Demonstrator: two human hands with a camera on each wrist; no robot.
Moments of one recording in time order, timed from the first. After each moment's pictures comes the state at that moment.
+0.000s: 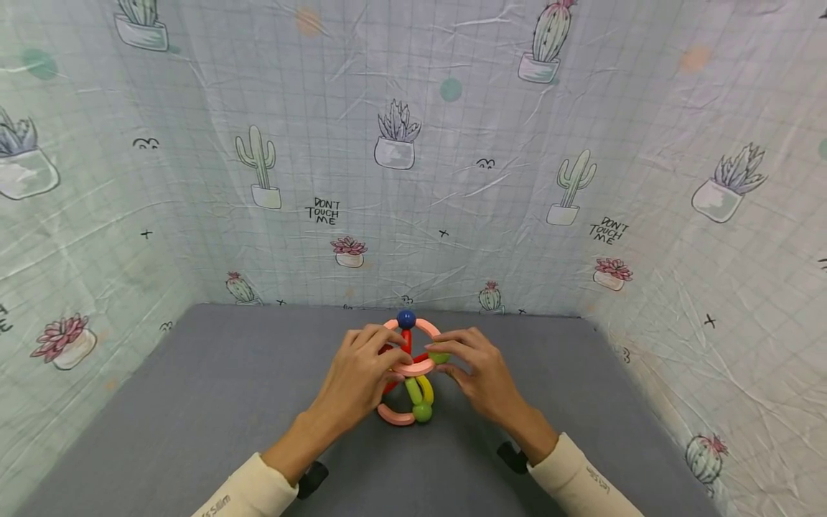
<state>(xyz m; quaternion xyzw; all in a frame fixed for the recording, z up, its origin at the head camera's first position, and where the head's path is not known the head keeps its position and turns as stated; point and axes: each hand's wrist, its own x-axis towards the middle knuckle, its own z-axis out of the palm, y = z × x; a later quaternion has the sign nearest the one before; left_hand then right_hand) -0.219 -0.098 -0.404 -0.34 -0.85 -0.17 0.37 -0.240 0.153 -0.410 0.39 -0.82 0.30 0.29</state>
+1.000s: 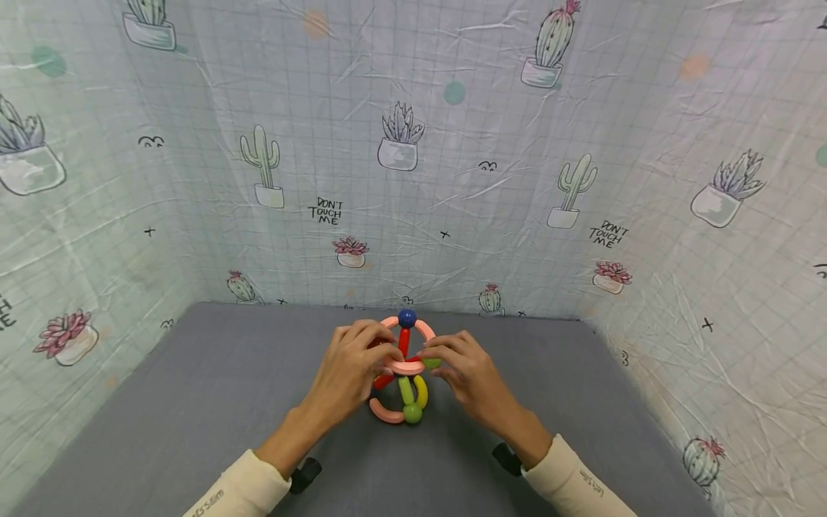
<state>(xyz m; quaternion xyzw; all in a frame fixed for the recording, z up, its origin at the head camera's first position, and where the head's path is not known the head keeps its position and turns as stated) -0.226 -0.116 -0.409 -0.32 -0.85 -0.20 0.37 -0.231 0.140 -0.407 0.40 -0.83 0.25 0.28</state>
